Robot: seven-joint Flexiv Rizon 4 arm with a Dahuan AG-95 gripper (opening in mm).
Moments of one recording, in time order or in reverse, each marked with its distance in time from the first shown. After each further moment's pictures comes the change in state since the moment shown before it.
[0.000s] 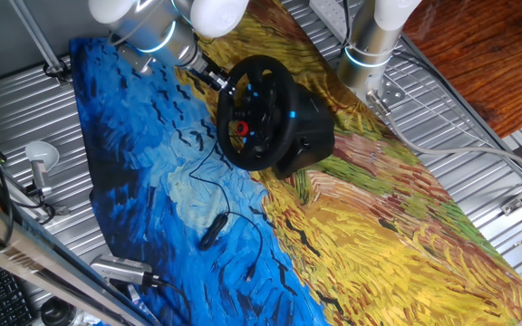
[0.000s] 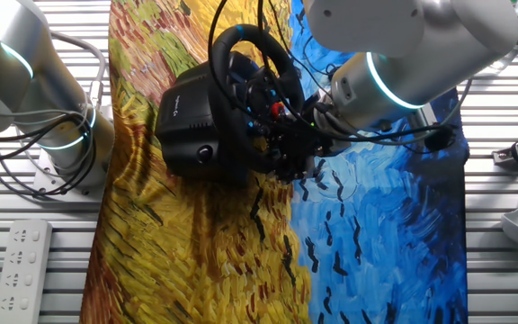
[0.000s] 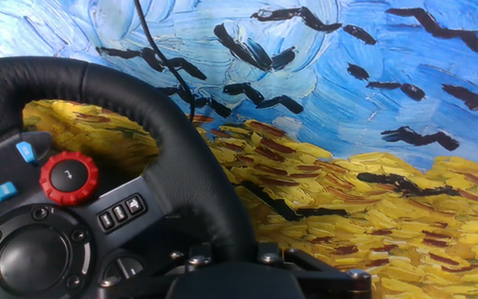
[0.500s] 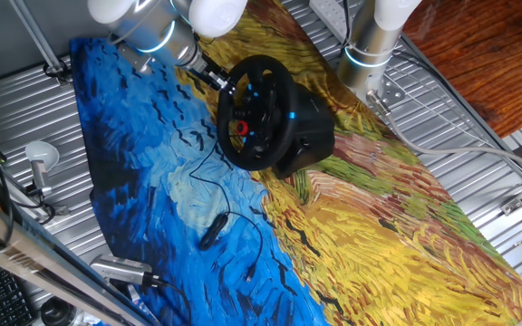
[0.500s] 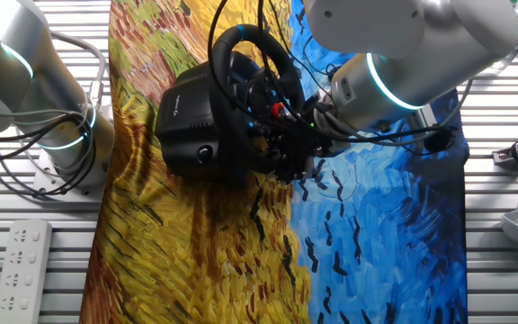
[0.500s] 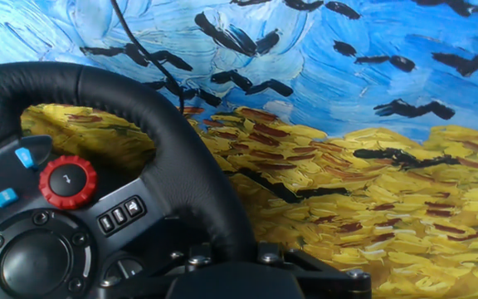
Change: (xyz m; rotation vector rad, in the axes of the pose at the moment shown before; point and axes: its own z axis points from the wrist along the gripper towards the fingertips) arm 0.003 0.000 0.000 -0.002 0.007 0.025
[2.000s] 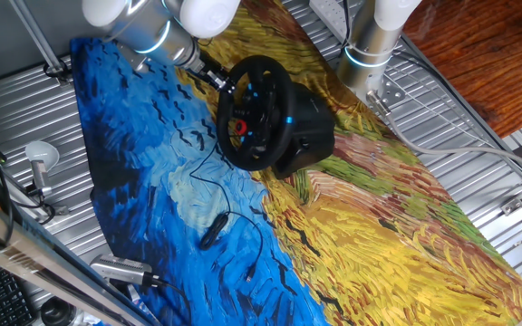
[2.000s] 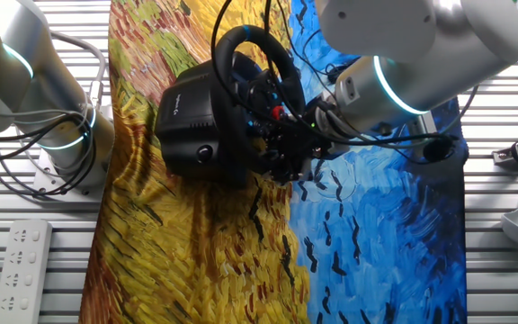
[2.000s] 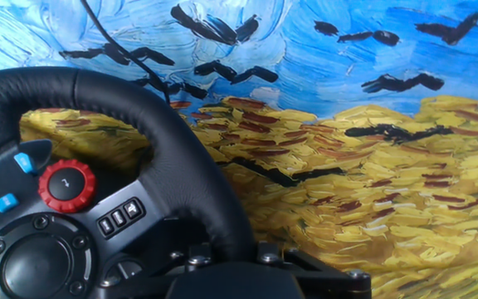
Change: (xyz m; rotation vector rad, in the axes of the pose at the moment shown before) arm 0.007 -0.002 -0.001 -0.009 0.038 0.090
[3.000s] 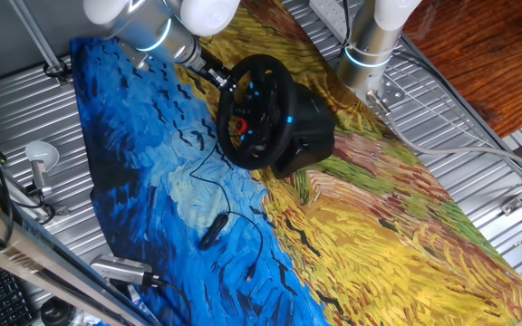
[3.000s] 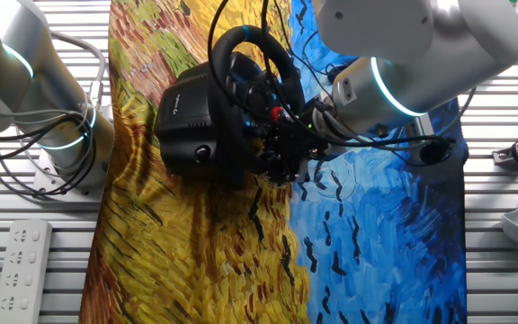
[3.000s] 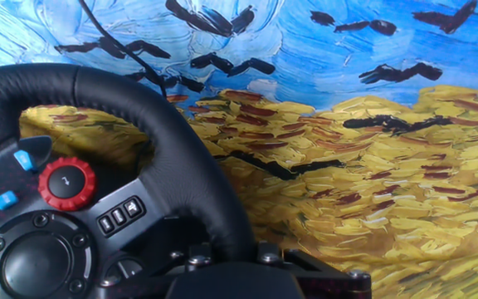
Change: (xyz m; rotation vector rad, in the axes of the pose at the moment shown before) arm 0.005 -0.001 0.001 -0.008 0.005 0.008
